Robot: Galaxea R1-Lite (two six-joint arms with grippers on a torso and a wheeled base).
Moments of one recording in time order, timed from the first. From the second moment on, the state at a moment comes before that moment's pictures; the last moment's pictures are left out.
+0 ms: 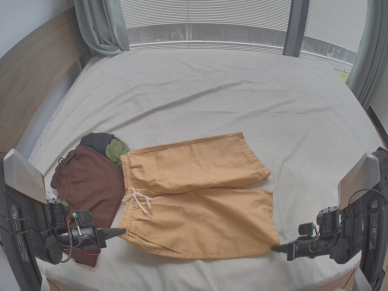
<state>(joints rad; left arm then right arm) 0.07 2.33 -0.11 -1.55 -0.87 -0.14 0.17 2.43 -0.05 -1.54 0.56 0.18</state>
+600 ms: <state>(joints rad) 0.08 2.32 -0.02 -1.54 -0.88 -0.04 0.17 2.40 -0.02 -1.54 0.57 0.14</state>
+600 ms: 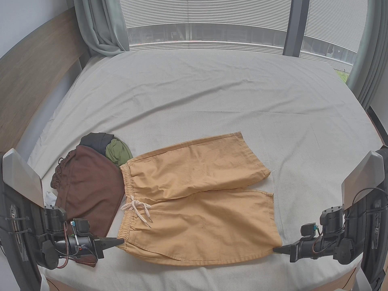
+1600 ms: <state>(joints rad) 0.09 2.31 -0.11 -1.55 -0.90 -0.10 0.16 2.26 -0.03 -1.54 0.60 0.15</state>
